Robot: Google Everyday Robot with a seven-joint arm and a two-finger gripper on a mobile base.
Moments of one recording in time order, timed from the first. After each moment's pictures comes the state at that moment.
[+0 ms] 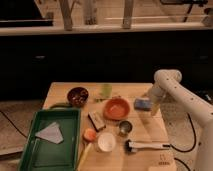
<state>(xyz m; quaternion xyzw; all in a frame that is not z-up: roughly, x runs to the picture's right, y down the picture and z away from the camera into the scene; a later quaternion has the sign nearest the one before) 0.280 0.113 0.886 -0.31 -0.12 -0.09 0.94</state>
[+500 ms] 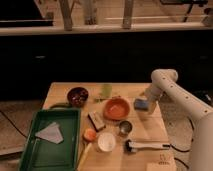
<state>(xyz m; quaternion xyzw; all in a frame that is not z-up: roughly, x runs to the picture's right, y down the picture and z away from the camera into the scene) 0.272 0.110 0.908 -0.31 -0.11 -0.08 0.94</state>
